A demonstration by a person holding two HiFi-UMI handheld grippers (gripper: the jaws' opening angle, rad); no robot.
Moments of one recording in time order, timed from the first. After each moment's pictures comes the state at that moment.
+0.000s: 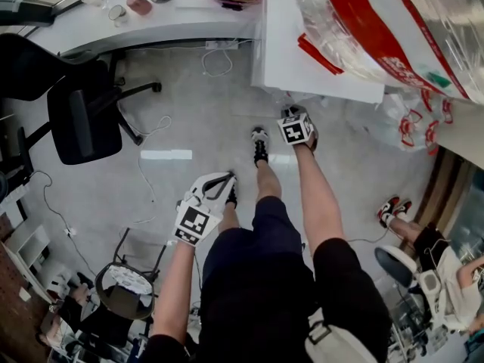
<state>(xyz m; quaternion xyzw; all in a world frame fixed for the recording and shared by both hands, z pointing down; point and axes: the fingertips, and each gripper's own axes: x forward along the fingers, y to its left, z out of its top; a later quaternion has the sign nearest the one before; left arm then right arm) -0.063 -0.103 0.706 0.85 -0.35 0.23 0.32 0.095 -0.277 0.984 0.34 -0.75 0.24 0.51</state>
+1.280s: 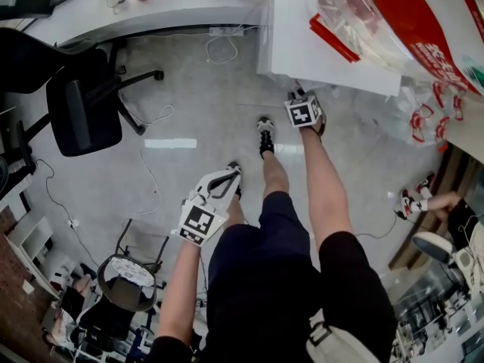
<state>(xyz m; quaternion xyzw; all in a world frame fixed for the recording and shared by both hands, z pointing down) -0.055 -0.085 0.726 0.84 -0.36 0.22 0.34 0.096 -0.299 1.010 0.36 -0.75 0.24 0.51</state>
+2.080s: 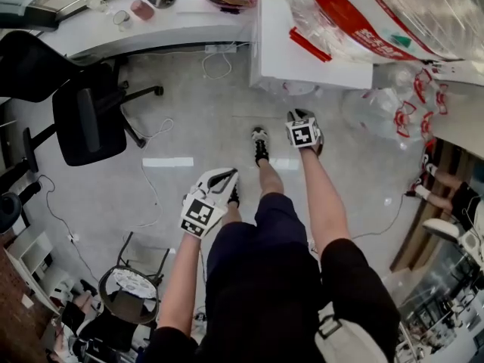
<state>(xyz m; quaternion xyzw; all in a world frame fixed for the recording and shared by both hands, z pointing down) -0.060 -0.082 0.689 0.86 -0.35 0.21 0.31 0.120 -0.256 0.927 0.39 -0.74 0.26 0.48</state>
